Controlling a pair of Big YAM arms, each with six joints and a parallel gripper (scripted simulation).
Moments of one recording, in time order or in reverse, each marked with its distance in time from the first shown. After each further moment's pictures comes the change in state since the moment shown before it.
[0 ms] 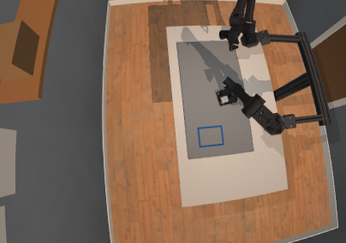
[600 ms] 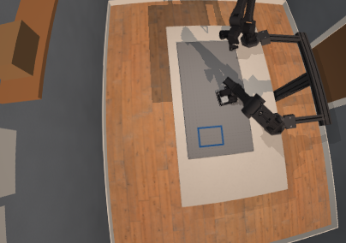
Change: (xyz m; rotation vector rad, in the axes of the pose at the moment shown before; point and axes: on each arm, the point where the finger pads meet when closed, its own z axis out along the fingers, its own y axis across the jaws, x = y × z) left arm 0.001 -0.001 0.001 0.002 -0.001 0.001; right arm 0.000 0.000 0.000 0.000 0.000 0.000
